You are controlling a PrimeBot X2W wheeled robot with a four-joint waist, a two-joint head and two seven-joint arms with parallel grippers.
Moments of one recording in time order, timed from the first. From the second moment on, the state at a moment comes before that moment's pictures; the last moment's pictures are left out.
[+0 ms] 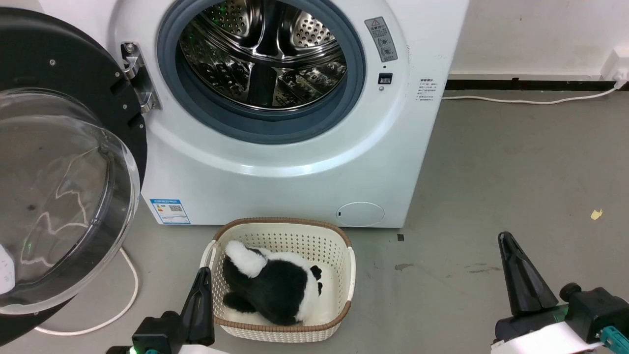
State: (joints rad) left arm 0.08 0.05 -0.10 0.06 -0.16 0.06 -0.23; right arm 0.04 -0.06 -0.02 -0.04 0.08 0.13 -0.23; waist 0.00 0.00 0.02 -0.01
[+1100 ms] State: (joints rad) left arm 0.06 0.05 -0.07 0.04 -0.11 0.04 -0.16; right arm 0.03 -0.06 -0.02 -0.03 0.06 0.13 -0.16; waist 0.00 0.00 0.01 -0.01
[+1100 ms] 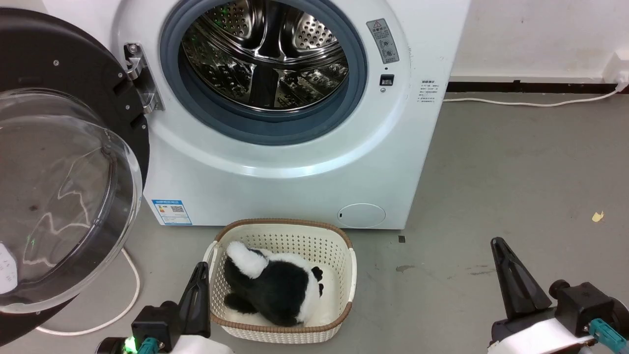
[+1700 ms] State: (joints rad) left arm 0.06 0.05 -0.05 0.03 -0.08 0.03 -0.12; right arm 0.03 -0.06 -0.01 -0.02 0.04 0.13 -0.12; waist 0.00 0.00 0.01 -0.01
